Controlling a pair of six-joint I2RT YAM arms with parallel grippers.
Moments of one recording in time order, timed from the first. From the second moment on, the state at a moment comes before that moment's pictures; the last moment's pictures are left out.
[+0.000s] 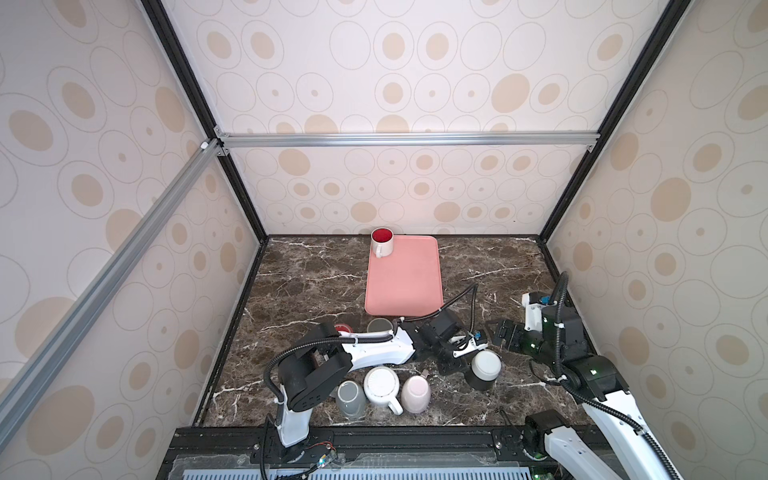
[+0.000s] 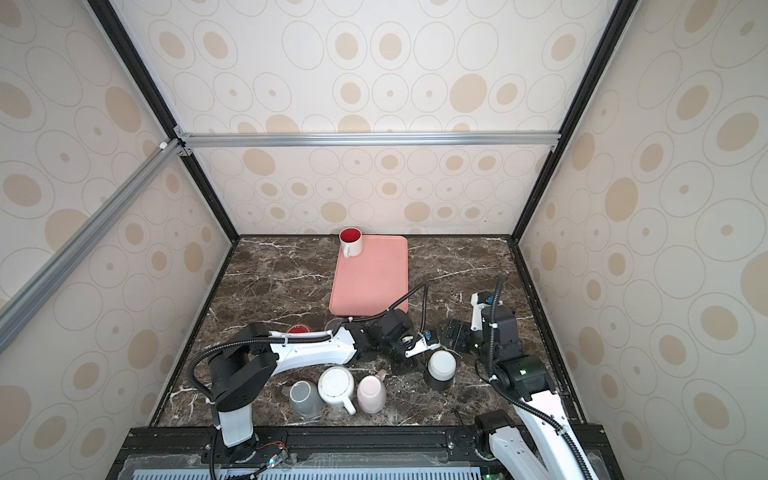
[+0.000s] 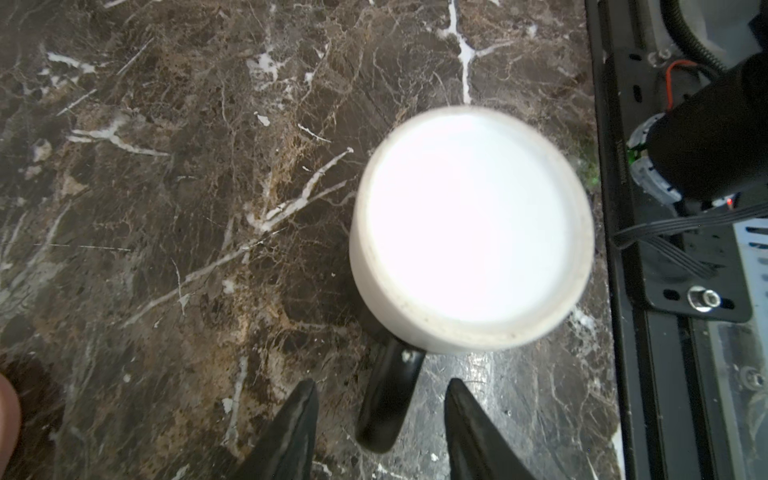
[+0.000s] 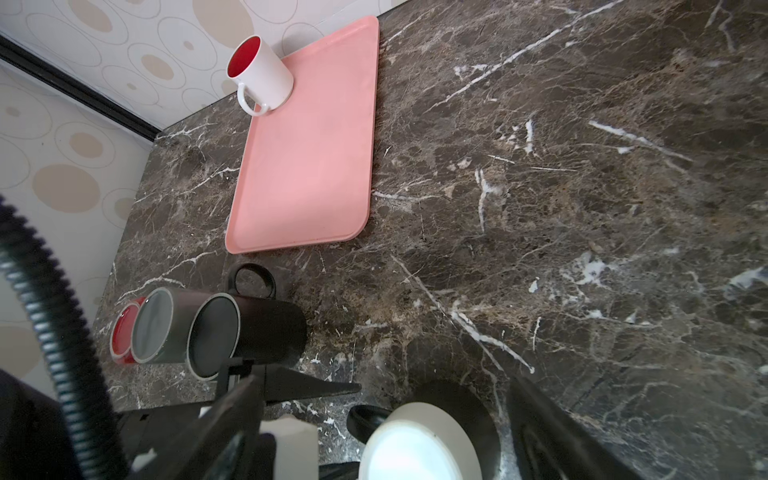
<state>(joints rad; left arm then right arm) -1.07 1.89 1.24 -0.20 0.29 0.24 0.22 0.66 0.72 -0.73 -0.13 0.47</state>
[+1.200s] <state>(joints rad) -1.11 1.90 1.18 -0.08 0.23 0.23 0.21 0.65 0.73 -0.72 -0.13 0.50</state>
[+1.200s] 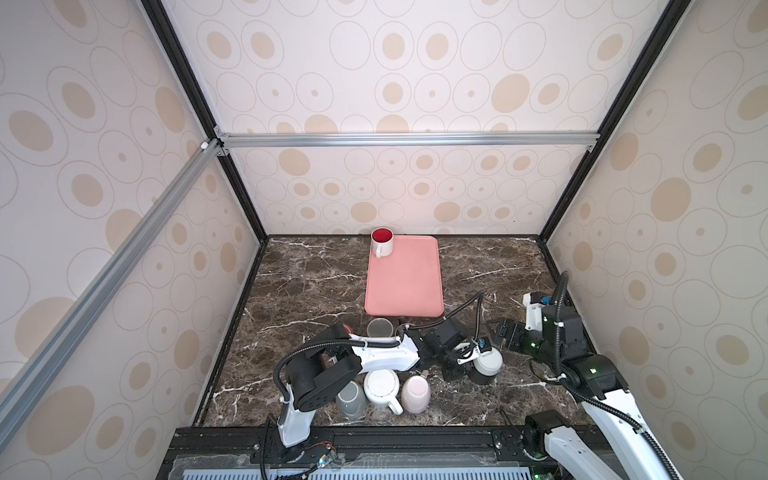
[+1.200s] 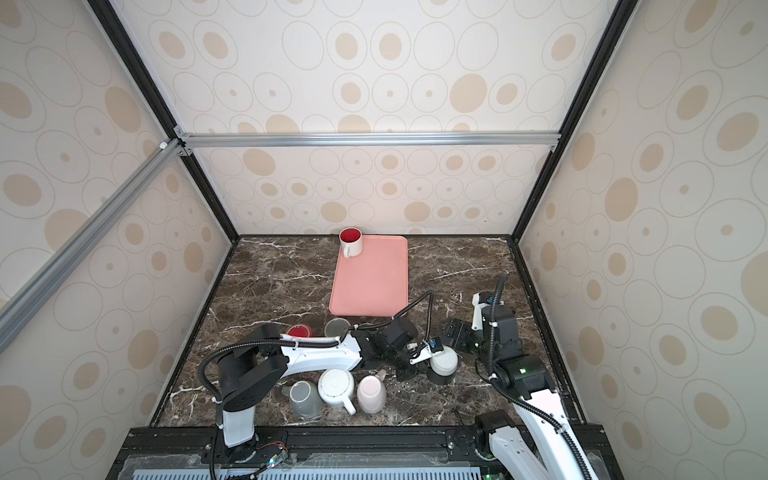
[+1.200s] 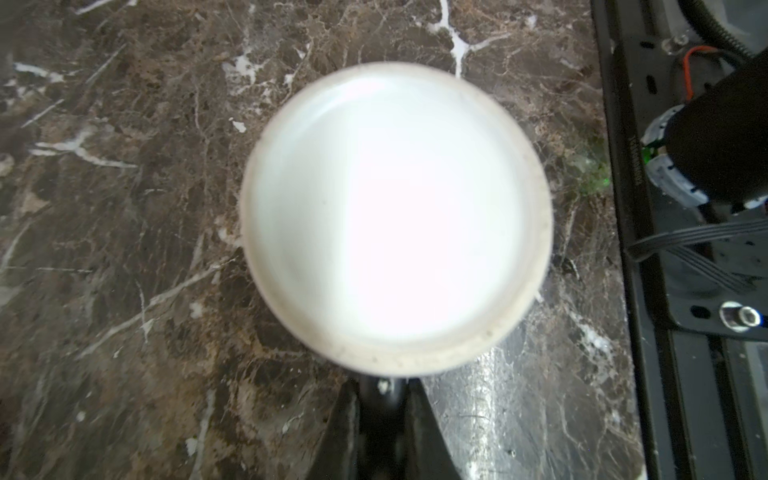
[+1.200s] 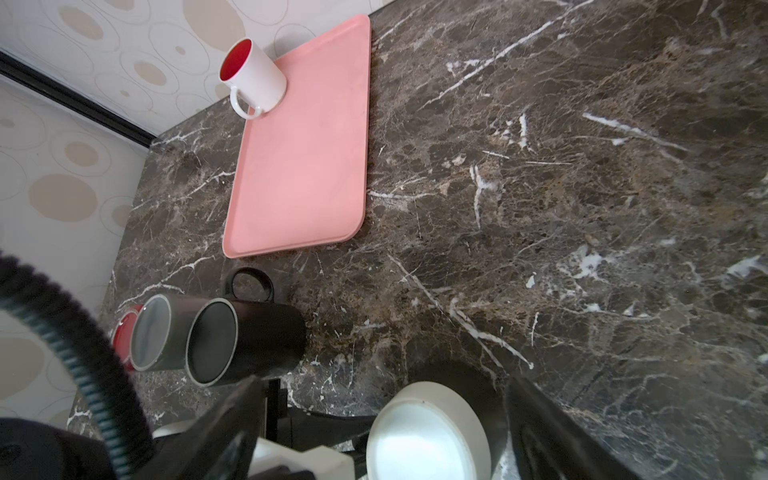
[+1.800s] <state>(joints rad) -1.02 1.55 0.98 0.19 0.16 0.04 0.21 0.49 0.67 -0.36 -0.17 0.59</state>
